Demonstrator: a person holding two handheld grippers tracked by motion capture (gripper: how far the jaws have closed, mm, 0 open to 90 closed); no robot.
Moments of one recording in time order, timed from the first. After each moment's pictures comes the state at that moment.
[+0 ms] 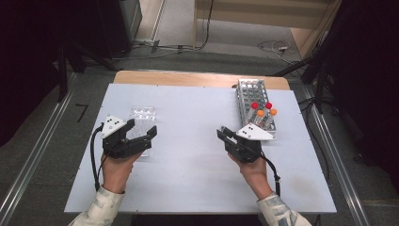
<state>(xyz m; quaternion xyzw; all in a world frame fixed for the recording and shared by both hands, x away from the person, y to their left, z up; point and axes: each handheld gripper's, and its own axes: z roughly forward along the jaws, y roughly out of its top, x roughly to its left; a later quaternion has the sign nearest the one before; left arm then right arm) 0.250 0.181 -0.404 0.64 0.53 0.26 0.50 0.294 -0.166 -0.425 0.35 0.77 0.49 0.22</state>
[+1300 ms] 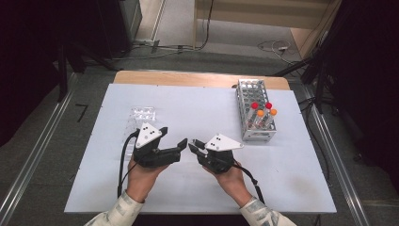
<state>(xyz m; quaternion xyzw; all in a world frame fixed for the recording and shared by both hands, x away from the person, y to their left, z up) 0.241 0.106 -0.406 0.71 0.44 0.21 0.51 0.271 -0.101 -0.443 0.28 0.81 0.49 0.17</state>
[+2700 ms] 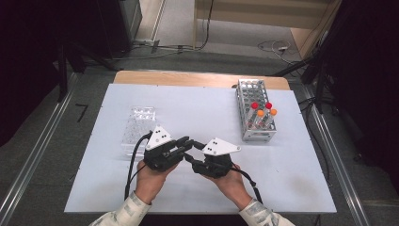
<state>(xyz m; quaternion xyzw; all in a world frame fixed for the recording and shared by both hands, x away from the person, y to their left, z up) 0.243 0.093 -0.414 0.73 0.41 0.17 0.53 0.263 -0.099 -0.443 0.25 0.82 0.49 0.16</state>
